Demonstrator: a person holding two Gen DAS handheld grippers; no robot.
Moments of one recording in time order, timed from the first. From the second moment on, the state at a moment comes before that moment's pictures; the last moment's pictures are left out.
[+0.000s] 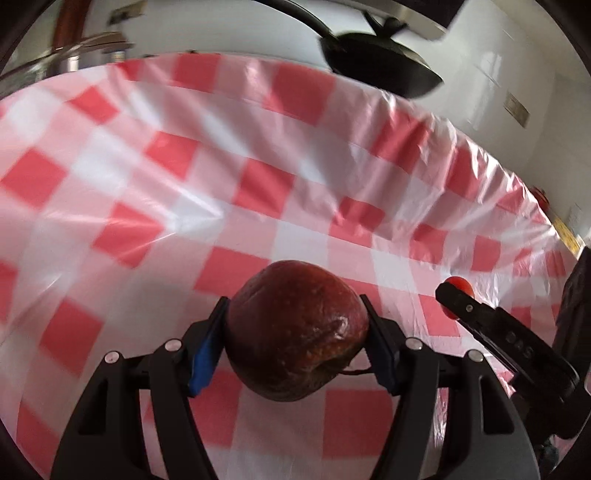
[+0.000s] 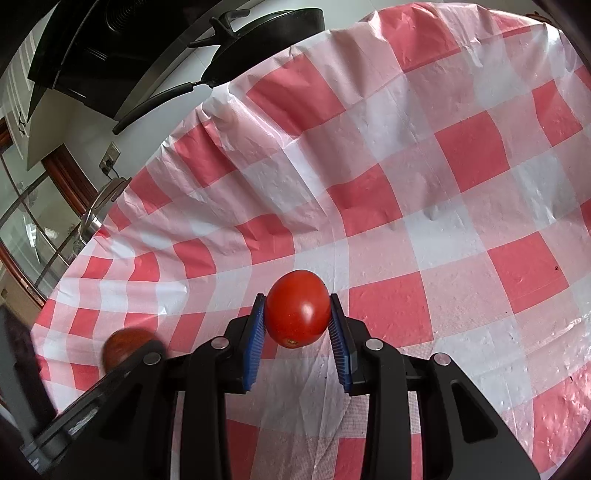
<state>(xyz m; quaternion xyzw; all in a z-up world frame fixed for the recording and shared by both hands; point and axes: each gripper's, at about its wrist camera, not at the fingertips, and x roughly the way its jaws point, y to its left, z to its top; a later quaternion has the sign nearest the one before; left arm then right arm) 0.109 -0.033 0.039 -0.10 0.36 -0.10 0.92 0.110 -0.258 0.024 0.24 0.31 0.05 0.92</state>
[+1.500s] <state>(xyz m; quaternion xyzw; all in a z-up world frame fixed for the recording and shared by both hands) -0.248 0.153 0.044 -0.11 0.30 0.07 0.94 -0.129 -0.063 0.040 0.09 0.39 0.25 0.88</state>
